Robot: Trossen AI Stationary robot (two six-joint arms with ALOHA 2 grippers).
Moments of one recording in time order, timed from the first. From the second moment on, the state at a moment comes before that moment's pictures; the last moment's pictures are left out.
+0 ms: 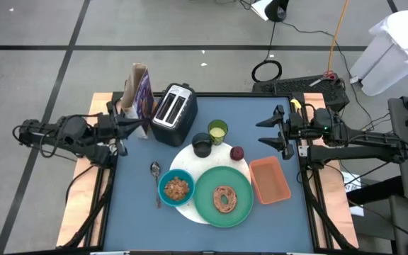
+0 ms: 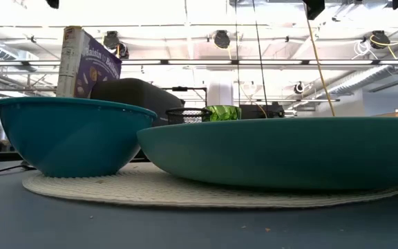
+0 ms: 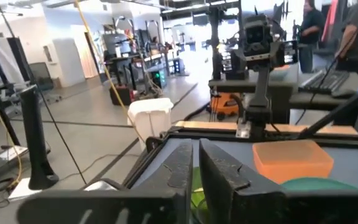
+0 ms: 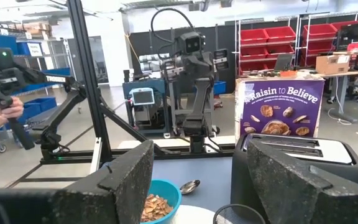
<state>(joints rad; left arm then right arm) -0.22 0.46 0.70 -0.23 -0.53 0.13 -0.14 0.60 0.60 0.07 -0.21 0.11</state>
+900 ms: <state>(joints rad) -0.18 0.01 0.22 -0.04 -0.49 0.10 -0.14 0.60 0.60 0.07 -0.21 0.11</state>
